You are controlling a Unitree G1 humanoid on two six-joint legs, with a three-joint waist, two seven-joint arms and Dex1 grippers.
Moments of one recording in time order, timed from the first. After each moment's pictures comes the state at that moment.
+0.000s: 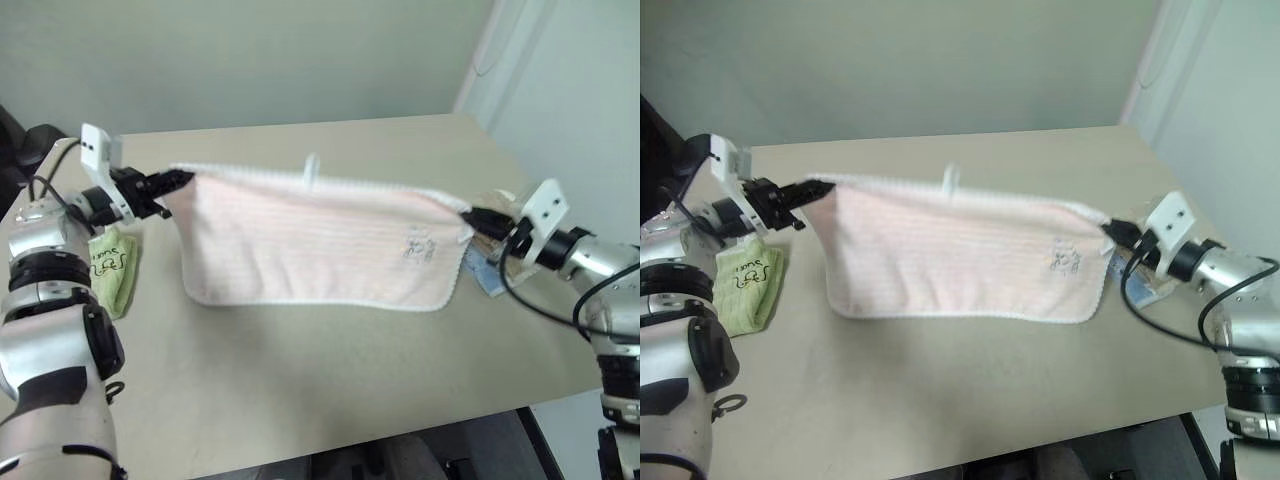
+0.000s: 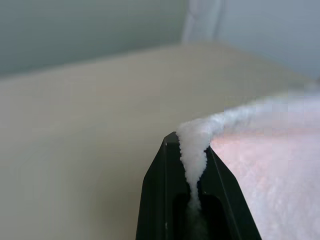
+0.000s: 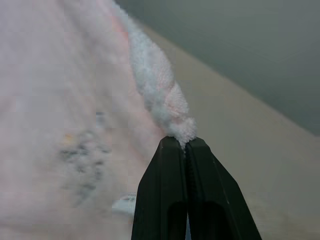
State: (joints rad) left arm -1.13 0.80 0.30 1.16 -0.24 0.15 -1.11; right arm -0.53 -0.73 -0.17 0.06 0.29 0.23 0.84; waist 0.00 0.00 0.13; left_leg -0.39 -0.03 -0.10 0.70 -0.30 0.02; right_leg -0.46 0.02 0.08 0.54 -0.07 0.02
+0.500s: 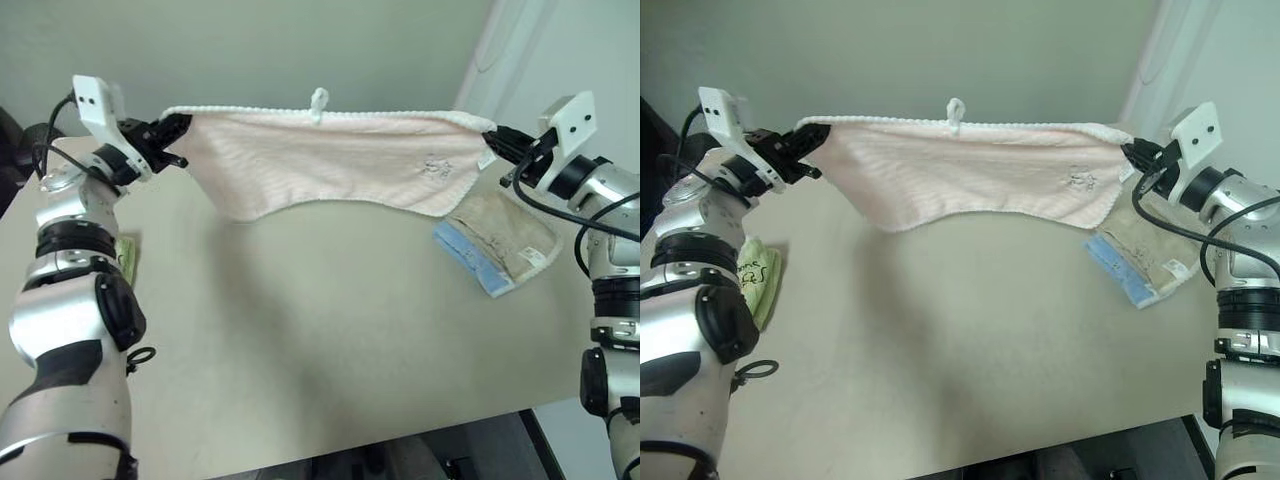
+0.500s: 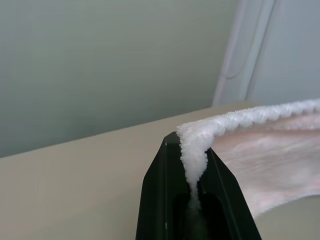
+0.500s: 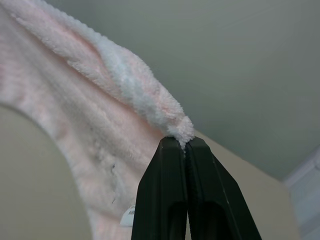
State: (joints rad) left arm -1.23 0.78 0.34 1.24 -0.29 0.11 -1.07; right arm -0.71 -0.74 -0.15 0.25 0.30 0.16 0.86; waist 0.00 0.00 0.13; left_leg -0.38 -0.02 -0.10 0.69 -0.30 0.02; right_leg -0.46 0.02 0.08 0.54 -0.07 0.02
